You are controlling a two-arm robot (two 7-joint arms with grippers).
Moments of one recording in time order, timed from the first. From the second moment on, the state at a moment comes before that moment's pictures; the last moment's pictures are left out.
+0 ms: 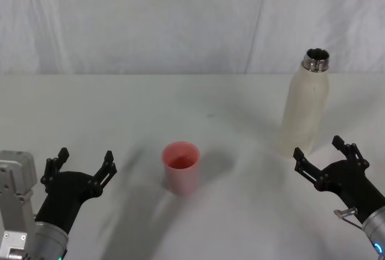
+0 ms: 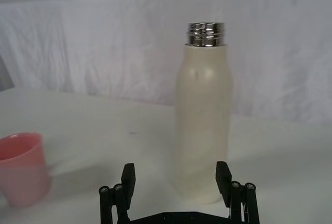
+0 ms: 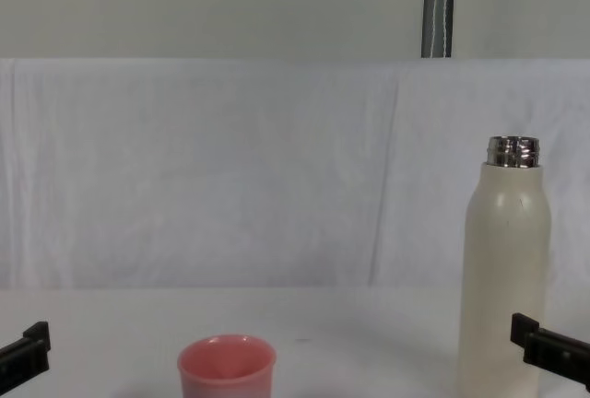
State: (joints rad) left arm 0.27 0.24 0.04 -1.85 -0.25 -0.02 -0.02; right arm -0.10 0.24 -0.16 -1.71 0.25 -0.04 0.24
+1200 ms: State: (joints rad) left arm 0.27 0.24 0.04 -1.85 -0.25 -0.02 -0.02; right arm -0.08 0.24 -0.20 -1.69 0.25 -0.04 0.26
